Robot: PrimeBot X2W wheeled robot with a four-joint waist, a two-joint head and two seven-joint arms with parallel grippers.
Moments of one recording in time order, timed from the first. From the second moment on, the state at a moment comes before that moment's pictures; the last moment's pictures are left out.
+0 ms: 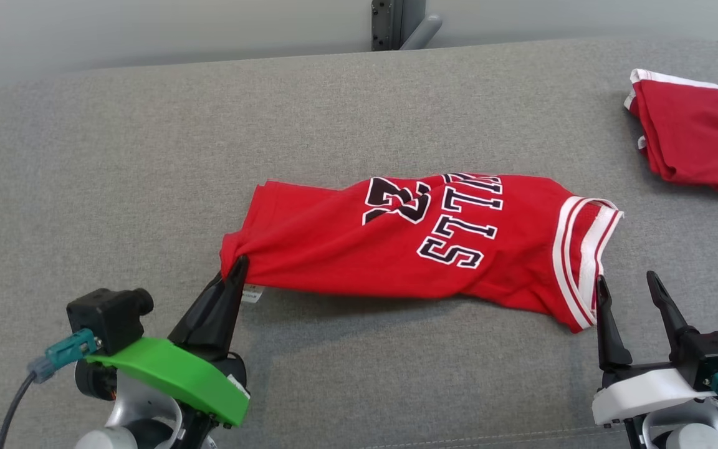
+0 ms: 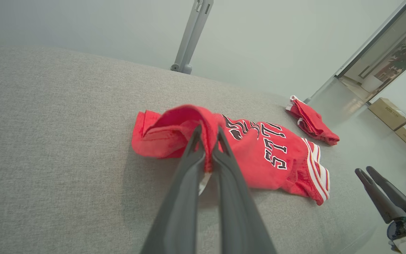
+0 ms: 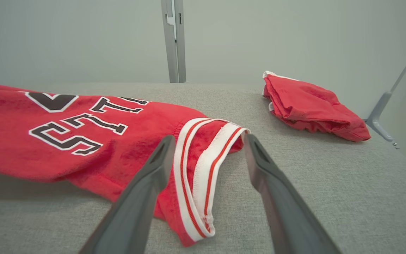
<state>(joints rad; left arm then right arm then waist) -0.04 0.15 -0.20 -0.20 -0.62 -0.08 0.26 0.02 -0.06 -0.09 0.11 0.04 0.13 -0.26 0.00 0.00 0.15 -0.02</state>
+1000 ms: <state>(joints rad) -0.01 0.22 -0.02 0.10 -0.47 0.13 0.02 -0.03 -0.05 -0.10 0.12 0.05 0.13 -0.26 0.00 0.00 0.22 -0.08</state>
